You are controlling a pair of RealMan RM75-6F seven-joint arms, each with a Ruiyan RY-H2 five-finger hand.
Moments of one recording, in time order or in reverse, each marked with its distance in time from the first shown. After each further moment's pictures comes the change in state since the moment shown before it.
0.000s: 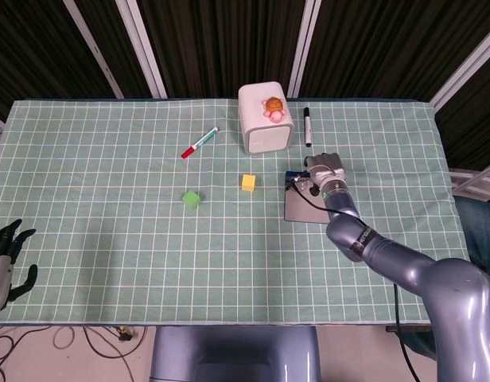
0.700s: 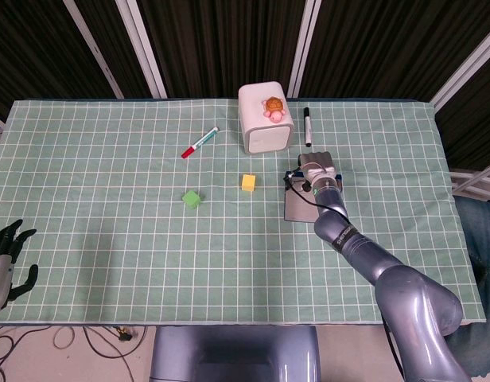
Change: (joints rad) left arm -0.006 0.007 0.000 -0.006 -0.017 -0.021 -0.004; right arm 0.015 -0.218 -0.052 0.360 -0.052 -0.127 0.117
